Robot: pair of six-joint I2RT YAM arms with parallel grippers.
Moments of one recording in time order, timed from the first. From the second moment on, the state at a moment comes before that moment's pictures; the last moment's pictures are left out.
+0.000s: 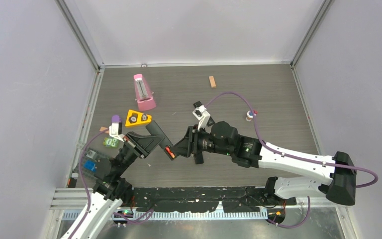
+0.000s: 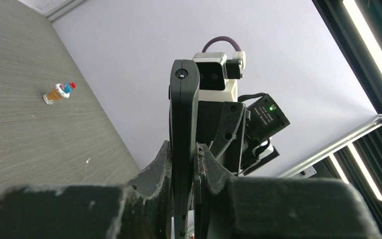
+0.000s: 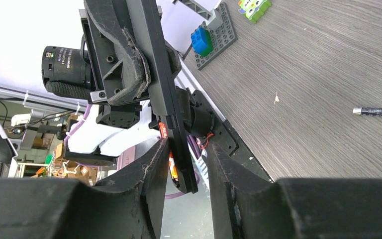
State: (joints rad) left arm -0.47 0.17 0.16 0.42 0.33 -1.31; right arm 1.15 1.15 0.89 0.04 -0.09 0.85
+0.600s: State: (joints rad) left arm -0.47 0.16 0.13 0.42 0.30 -1.32; right arm 1.16 1.19 0.89 0.05 -0.08 0.85
